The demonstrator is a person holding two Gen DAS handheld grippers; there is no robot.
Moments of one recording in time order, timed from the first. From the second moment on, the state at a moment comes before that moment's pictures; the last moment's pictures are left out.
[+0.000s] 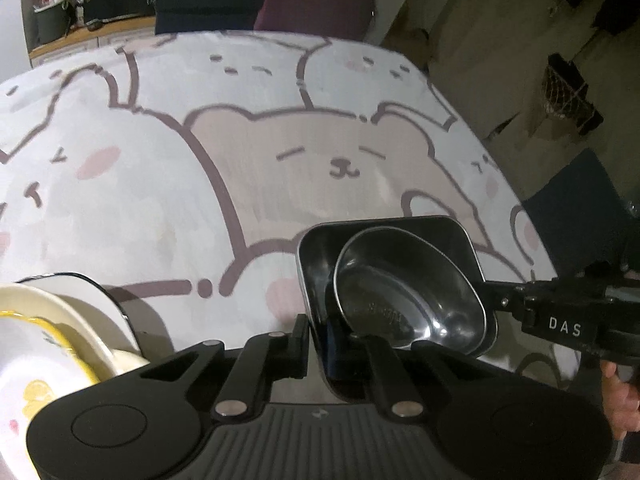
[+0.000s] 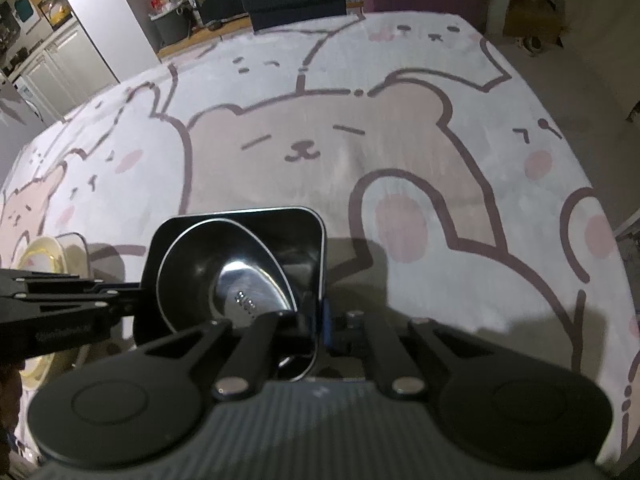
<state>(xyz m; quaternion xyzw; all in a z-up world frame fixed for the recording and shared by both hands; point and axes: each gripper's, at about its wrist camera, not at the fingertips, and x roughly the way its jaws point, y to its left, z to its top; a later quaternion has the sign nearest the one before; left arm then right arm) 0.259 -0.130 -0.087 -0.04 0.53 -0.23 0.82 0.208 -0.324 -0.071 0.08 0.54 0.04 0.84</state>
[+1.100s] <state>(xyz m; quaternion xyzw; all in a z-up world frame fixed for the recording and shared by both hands) 0.198 0.046 -0.011 -0.11 0.44 -0.11 0.88 0.189 -0.182 -0.006 0.08 0.47 0.18 0.86</state>
